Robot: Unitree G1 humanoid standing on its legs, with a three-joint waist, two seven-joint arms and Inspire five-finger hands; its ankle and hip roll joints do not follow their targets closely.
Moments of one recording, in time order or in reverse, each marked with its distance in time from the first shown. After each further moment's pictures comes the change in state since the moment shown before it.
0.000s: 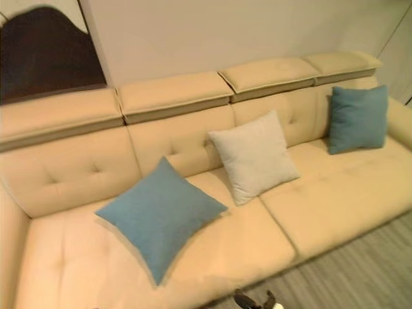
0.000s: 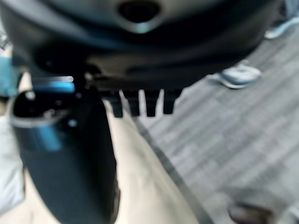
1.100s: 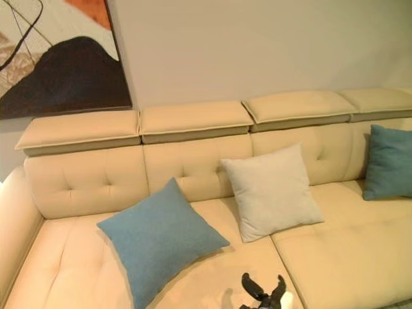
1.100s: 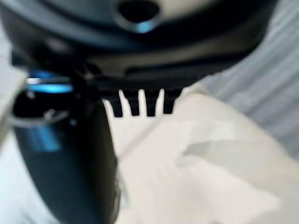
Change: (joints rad) left arm 0.076 -0.059 0.053 -0.038 -0.088 0.047 -0.098; right arm 0.075 -0.032 -0.027 -0.243 -0.020 -0.057 -0.086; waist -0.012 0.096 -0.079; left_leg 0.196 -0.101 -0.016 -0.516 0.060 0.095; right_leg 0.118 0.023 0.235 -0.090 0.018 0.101
